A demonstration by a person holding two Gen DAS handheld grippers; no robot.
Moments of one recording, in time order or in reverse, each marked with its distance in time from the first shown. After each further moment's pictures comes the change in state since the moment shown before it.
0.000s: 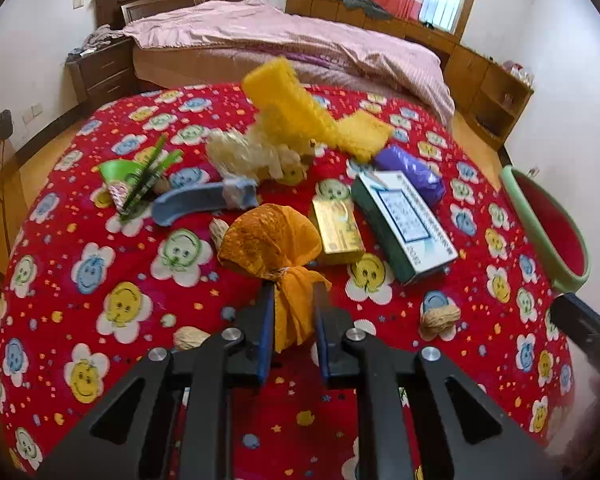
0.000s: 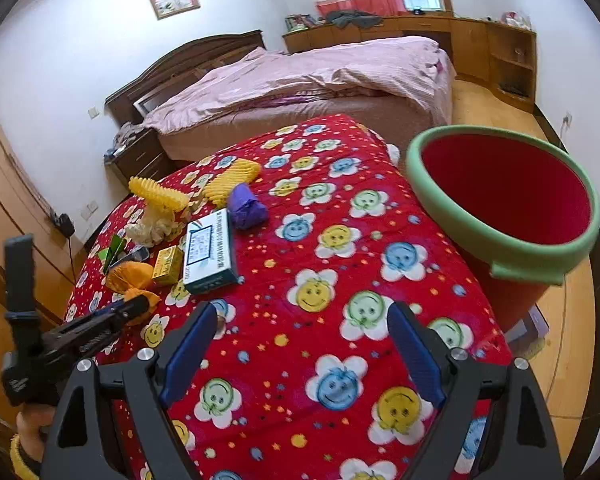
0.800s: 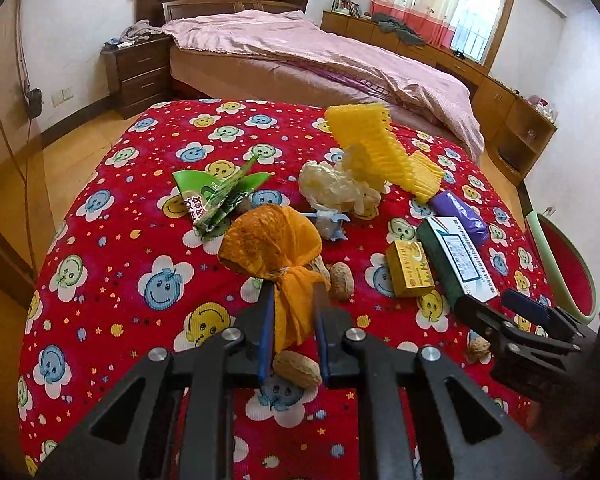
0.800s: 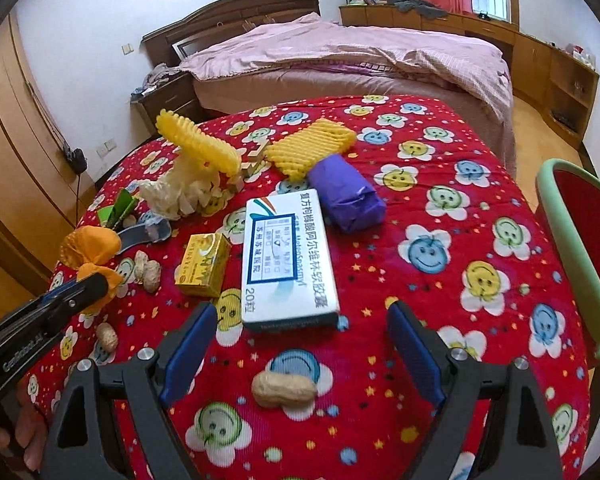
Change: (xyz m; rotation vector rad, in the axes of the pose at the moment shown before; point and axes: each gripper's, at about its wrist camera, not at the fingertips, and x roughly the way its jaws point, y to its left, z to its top) left arm -0.010 0.050 0.008 -0.105 -0.054 0.051; right arm 0.096 0.079 0.020 -0.193 0.123 0.036
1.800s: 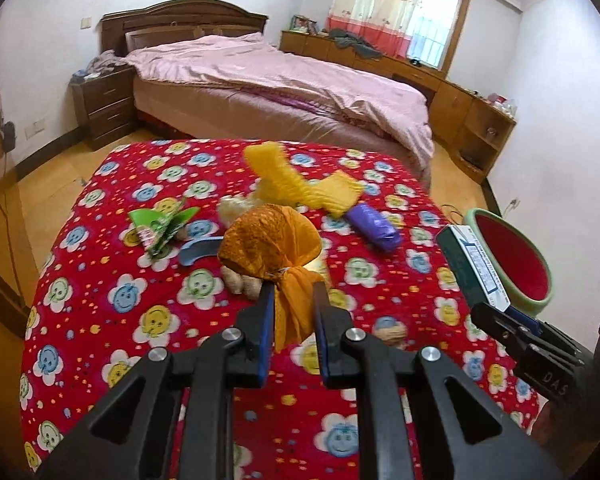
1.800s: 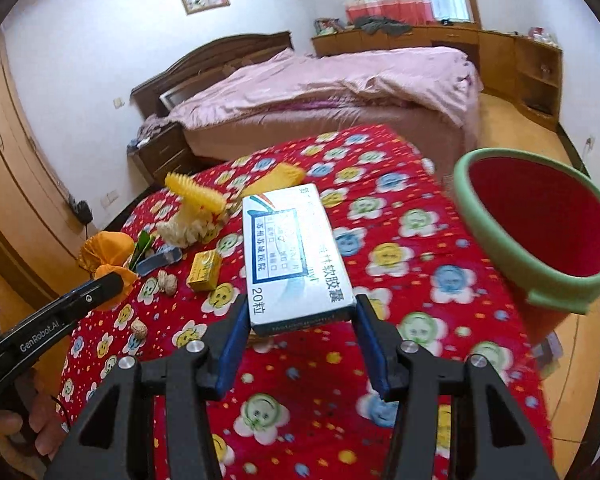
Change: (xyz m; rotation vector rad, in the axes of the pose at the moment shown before) left arm -0.058 -0.055 -0.003 0.095 -0.078 -0.122; right arm -0.101 -0.047 -0.036 0.135 -0.155 0.014
